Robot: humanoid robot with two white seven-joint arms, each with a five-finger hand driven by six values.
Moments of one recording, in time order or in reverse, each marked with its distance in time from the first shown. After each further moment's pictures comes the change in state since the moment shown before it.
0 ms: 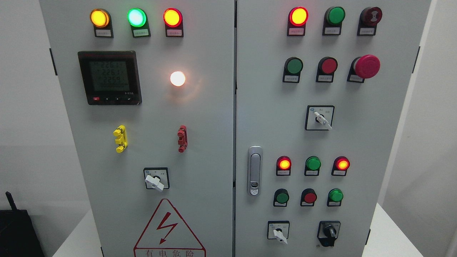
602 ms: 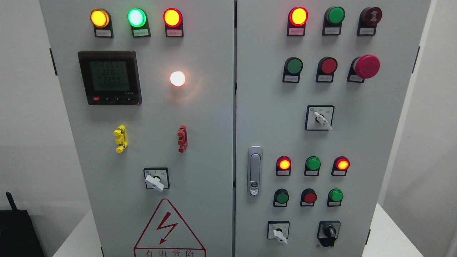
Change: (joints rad) left arm 0.000 0.000 0.000 0.000 0.000 0.000 0.000; right arm 0.002 -0.067 0.042 -0.208 -0.050 -0.078 -0.115
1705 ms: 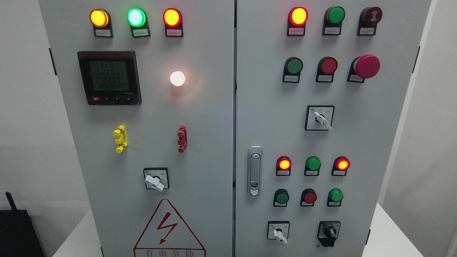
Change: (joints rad) left arm 0.000 0.000 0.000 0.000 0.000 0.000 0.000; right arm 0.028 -0.007 -0.022 -0.494 -0.004 -0.006 -0.052
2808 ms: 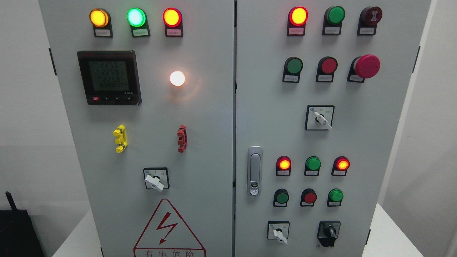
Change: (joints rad) left arm 0.000 0.000 0.000 0.000 0.000 0.000 0.000; right arm -0.156 0.014 -0.042 -0.214 0.000 0.227 -0.025
